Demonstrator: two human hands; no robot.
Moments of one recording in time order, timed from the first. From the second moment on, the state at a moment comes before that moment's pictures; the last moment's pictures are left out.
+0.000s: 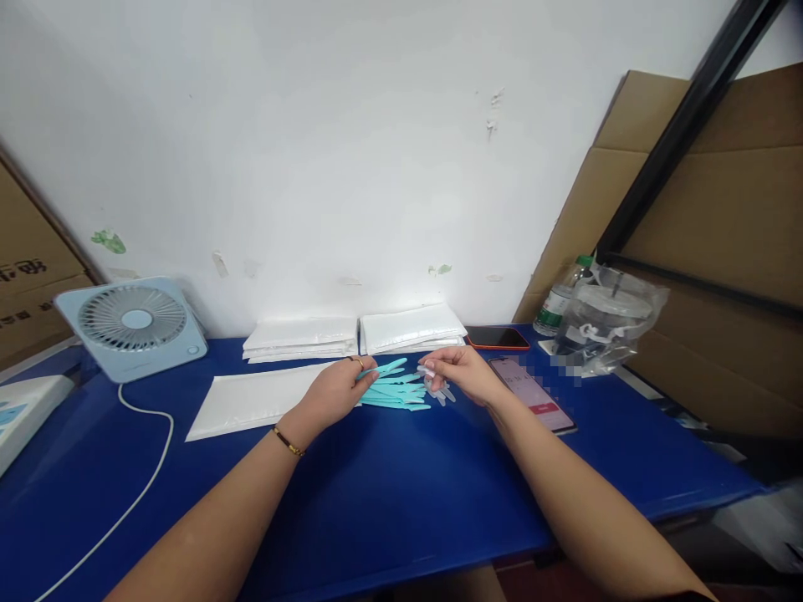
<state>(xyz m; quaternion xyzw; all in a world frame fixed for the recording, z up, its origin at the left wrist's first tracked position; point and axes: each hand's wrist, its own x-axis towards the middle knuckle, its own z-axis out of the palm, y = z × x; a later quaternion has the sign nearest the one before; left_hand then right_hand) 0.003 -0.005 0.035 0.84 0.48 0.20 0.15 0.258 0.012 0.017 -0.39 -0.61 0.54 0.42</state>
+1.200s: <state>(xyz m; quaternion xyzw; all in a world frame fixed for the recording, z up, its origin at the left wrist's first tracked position) 0.009 -0.009 0.031 0.86 0.44 0.18 0.15 0.244 0.003 0.018 -0.39 -0.62 0.54 0.42</state>
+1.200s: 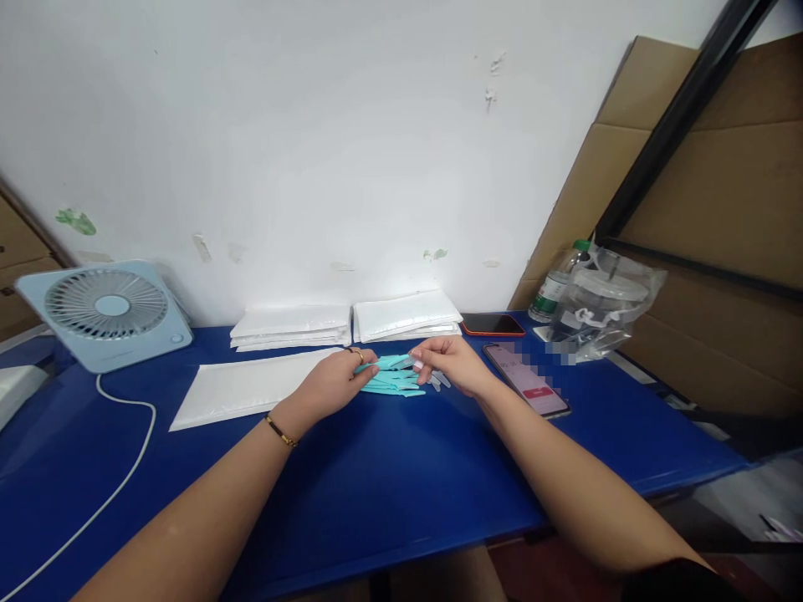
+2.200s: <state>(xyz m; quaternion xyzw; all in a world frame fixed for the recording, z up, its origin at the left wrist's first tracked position) 0.034 -0.034 0.009 0.91 0.40 0.13 0.06 0.275 0.003 0.030 -0.47 -0.82 0.28 0.18</state>
